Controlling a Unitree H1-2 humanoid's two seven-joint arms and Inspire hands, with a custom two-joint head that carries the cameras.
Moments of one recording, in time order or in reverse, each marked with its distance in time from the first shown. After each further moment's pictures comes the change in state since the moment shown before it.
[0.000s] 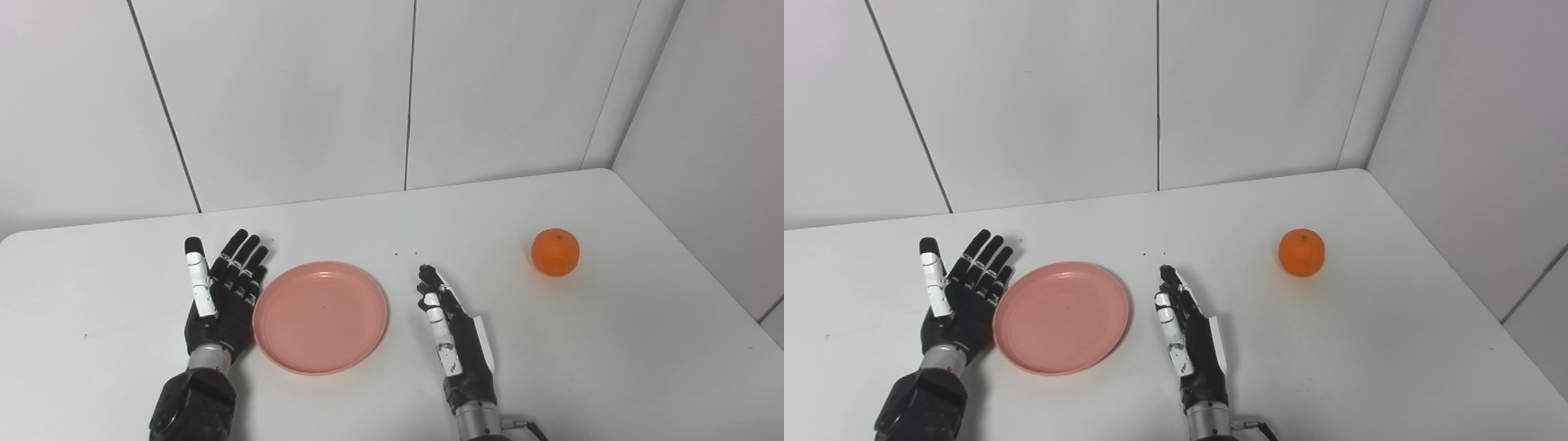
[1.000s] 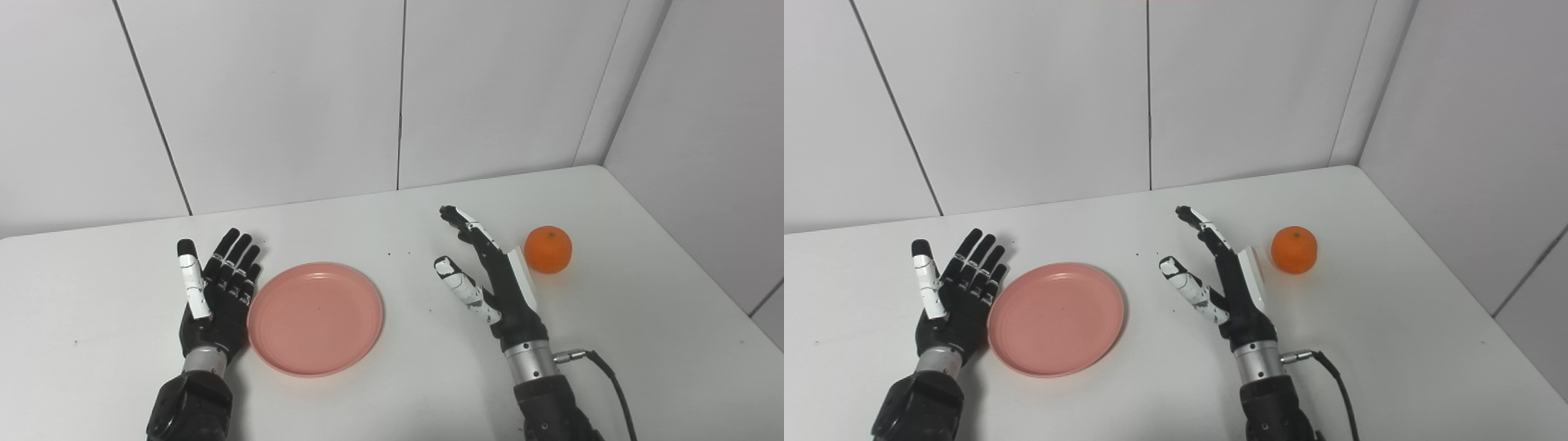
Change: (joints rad) left arm -0.016 -0.007 0.009 0.042 0.000 -0.045 -0.031; right arm -0.146 -0.259 -0.083 -0.238 -0.306 0.176 0.082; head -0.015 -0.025
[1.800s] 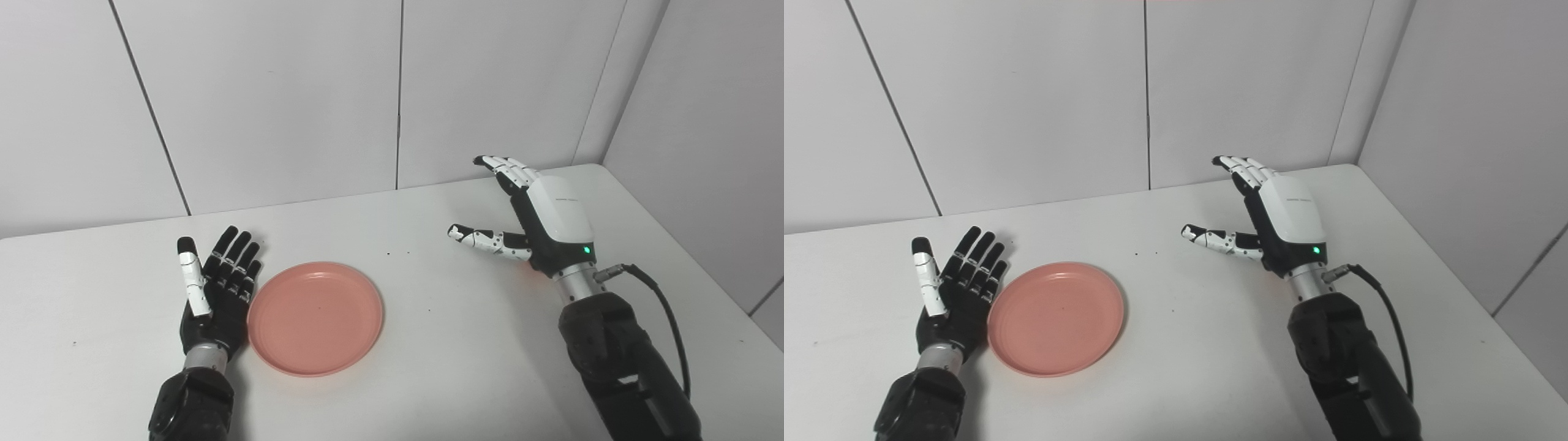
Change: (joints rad) left arm -0.015 -0.009 0.014 0.020 0.001 -0.010 0.000; right arm -0.160 -0.305 0.014 0.117 -0.463 0.048 0.028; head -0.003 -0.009
